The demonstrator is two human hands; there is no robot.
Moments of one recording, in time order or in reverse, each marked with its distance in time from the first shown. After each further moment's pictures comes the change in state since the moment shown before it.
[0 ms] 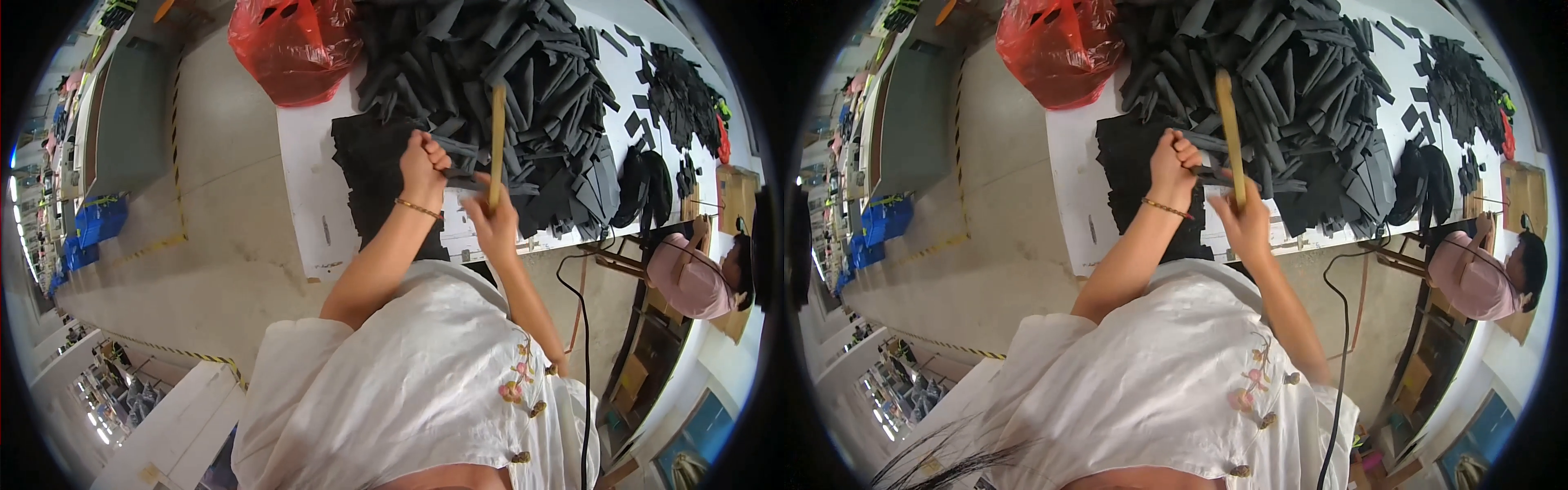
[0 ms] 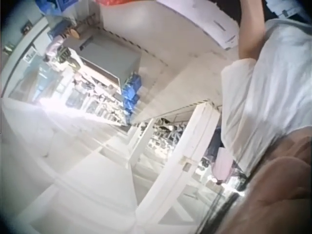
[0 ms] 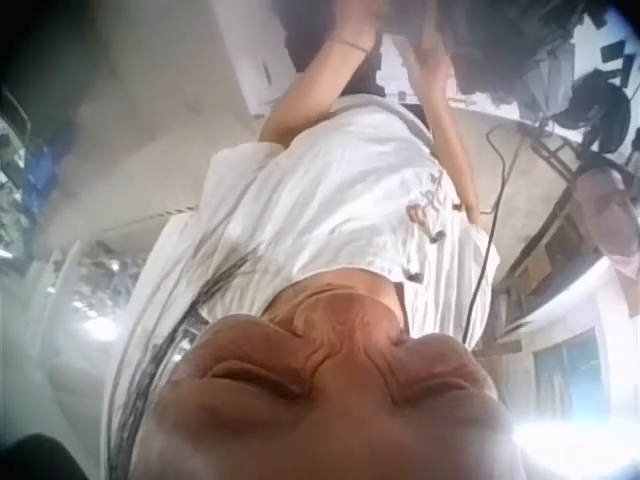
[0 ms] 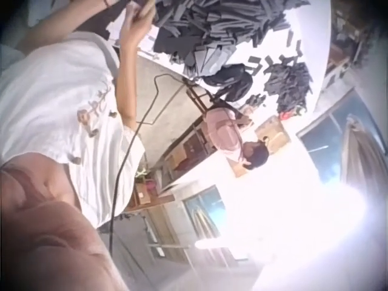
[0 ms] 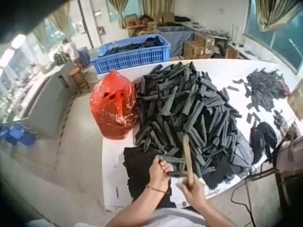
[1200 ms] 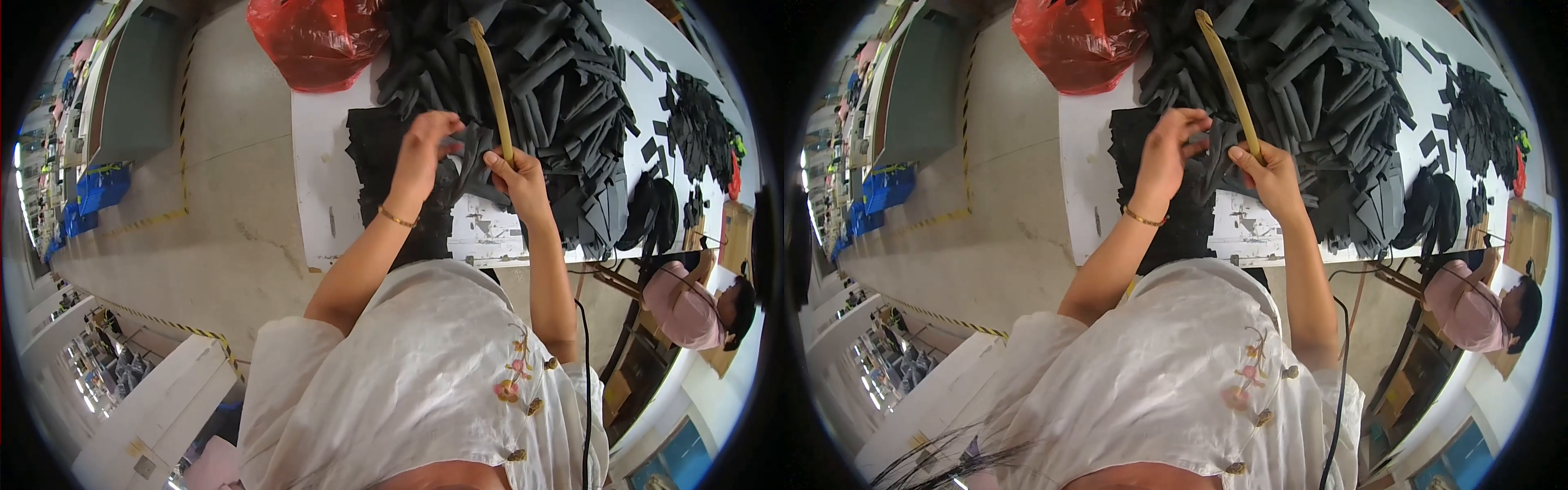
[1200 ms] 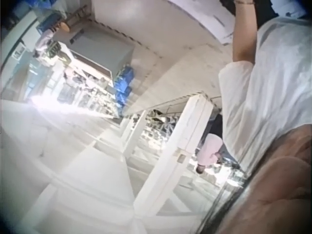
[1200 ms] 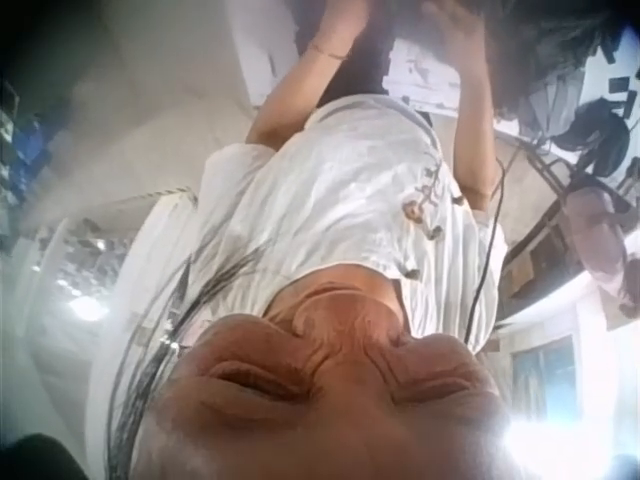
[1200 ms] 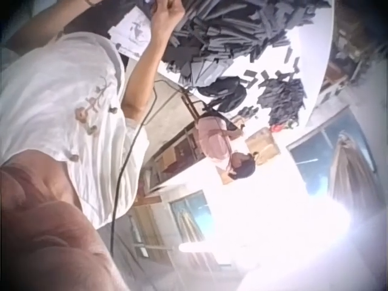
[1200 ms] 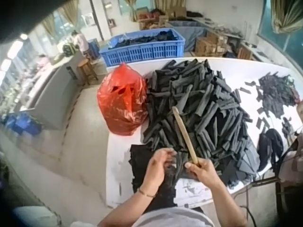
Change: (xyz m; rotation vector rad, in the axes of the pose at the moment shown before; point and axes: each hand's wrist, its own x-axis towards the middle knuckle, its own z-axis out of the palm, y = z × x) left_hand -0.035 0.047 0.030 0.660 -0.271 0.396; right_hand 0.095 -0.020 -0.008 0.167 -0.374 0.237
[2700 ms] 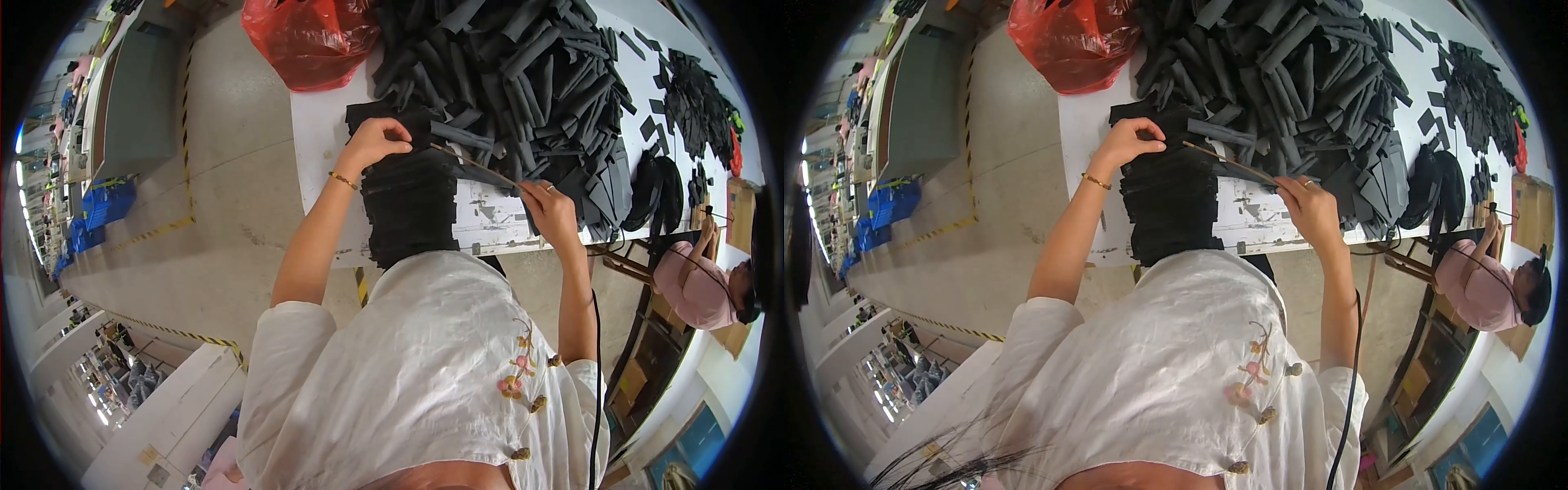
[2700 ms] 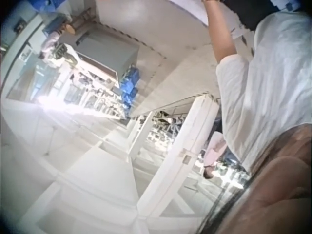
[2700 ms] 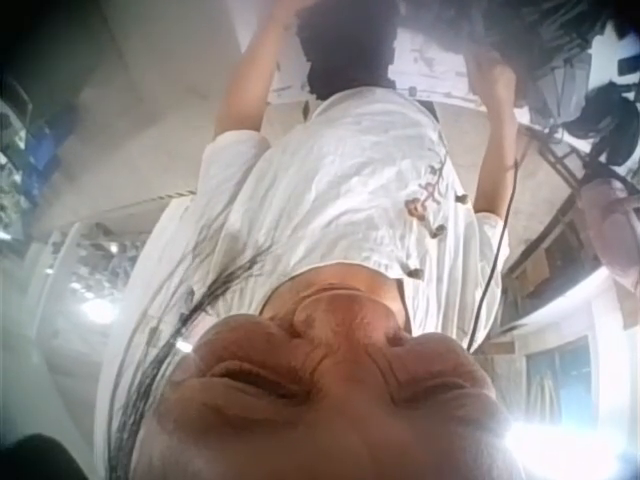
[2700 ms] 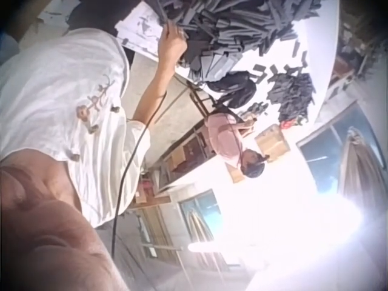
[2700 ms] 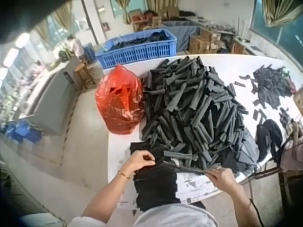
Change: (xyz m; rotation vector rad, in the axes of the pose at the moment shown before) left_hand 0.040 0.015 -0.109 1.036 -0.413 -0.093; right_hand -0.080 0.050 -0.062 -0.960 0.141 -0.483
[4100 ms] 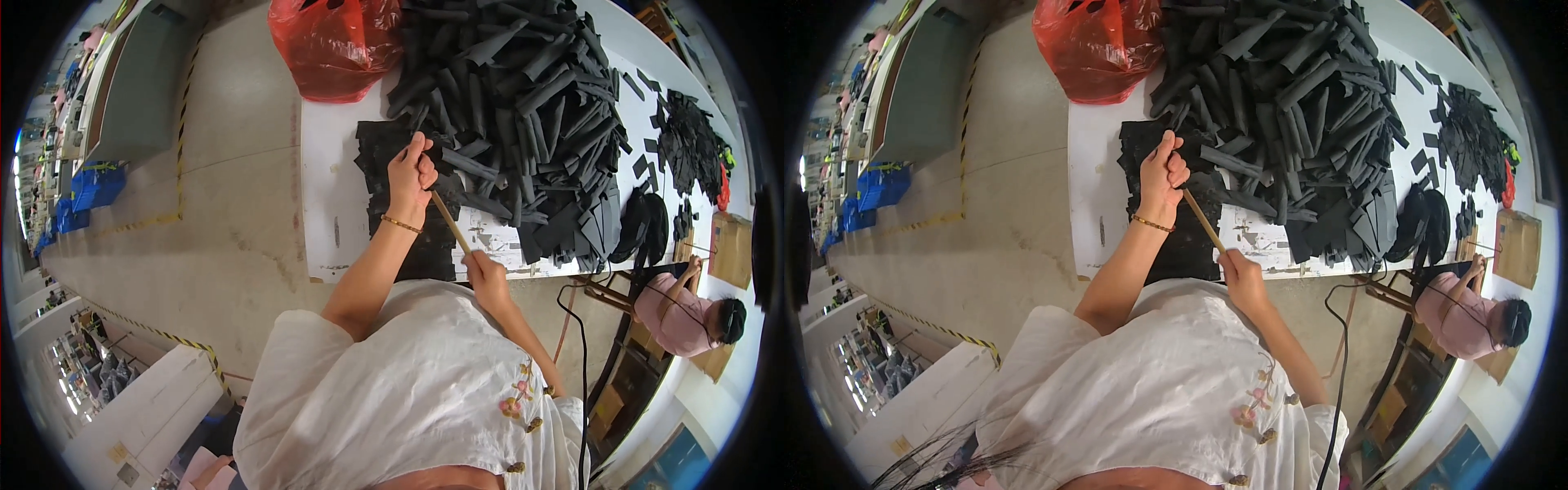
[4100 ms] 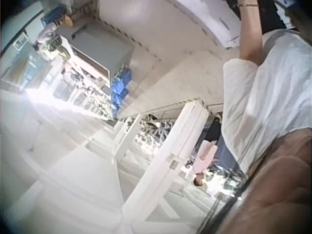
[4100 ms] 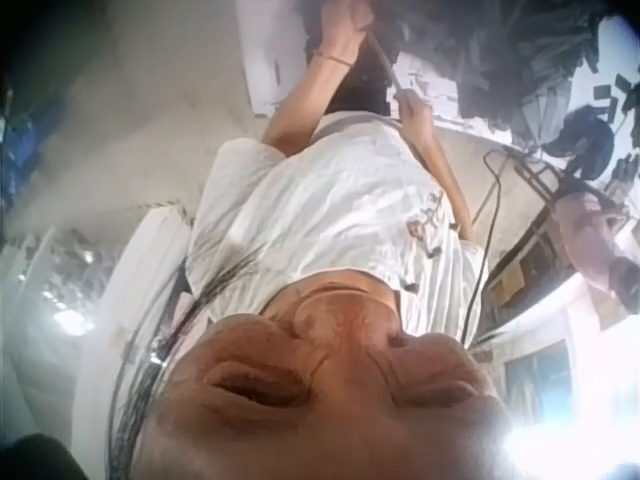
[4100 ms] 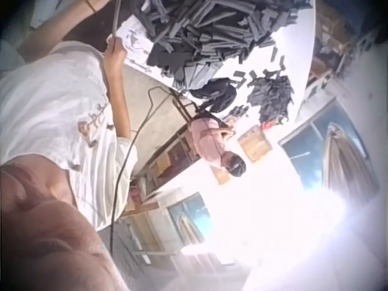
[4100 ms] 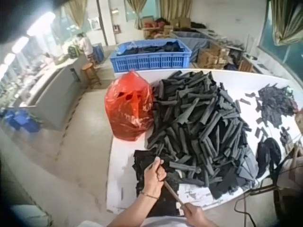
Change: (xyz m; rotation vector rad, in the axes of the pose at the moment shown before) left_hand -0.012 0.048 0.070 -1.522 0.529 -0.127; right_hand -0.050 -0.088 0.078 0.505 -0.198 0.407
